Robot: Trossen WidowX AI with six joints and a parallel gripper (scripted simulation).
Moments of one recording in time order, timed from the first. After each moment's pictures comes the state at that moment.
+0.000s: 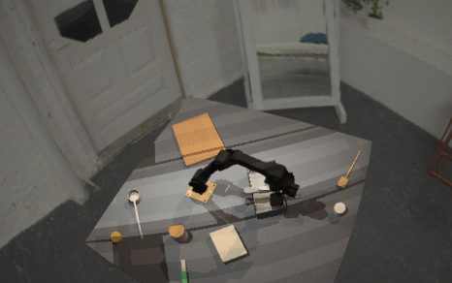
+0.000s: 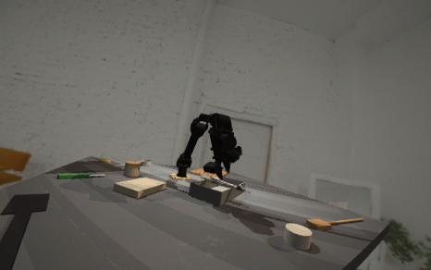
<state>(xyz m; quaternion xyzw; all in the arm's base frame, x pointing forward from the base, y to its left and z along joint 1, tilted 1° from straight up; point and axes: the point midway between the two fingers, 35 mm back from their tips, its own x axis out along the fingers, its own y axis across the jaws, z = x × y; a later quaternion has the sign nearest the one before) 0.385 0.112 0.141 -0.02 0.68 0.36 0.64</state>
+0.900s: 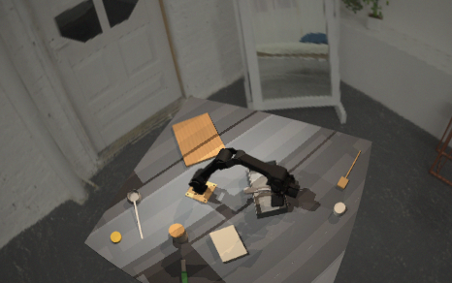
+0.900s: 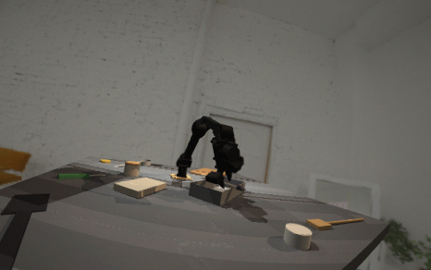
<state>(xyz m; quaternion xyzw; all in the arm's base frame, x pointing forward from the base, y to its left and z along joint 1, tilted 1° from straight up) 0.381 0.129 0.102 -0.02 0.68 0.36 0.63</state>
